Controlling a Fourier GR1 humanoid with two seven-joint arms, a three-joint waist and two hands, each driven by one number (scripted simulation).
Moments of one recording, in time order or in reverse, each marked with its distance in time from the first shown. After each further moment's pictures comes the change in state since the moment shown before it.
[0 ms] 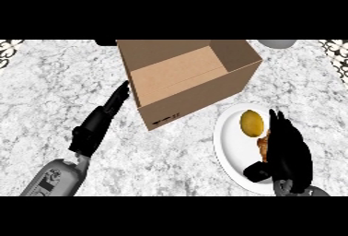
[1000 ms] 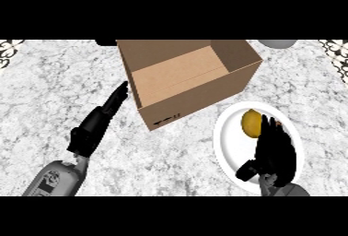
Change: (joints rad) left arm 0.025 -0.041 0.057 -0.013 -0.056 -0.058 0.012; right arm 0.057 0.218 -0.121 0.129 0.173 0.105 -0.095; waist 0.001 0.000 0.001
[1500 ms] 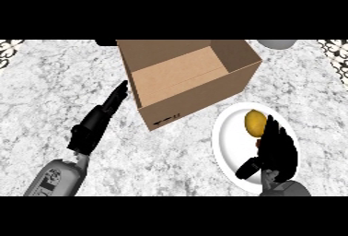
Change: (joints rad) left arm -0.001 -0.032 0.043 0.022 -0.036 -0.041 -0.003; right arm 0.012 0.049 -0.090 0.076 0.038 0.028 -0.053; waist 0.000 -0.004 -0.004
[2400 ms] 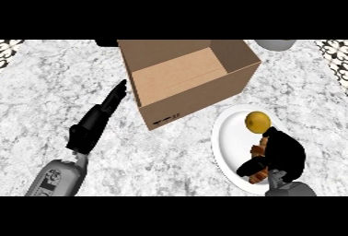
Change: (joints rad) left arm 0.013 -0.046 0.063 -0.004 -0.055 -0.059 0.000; right arm 0.023 0.001 -0.065 0.031 0.097 0.021 -0.086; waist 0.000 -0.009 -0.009
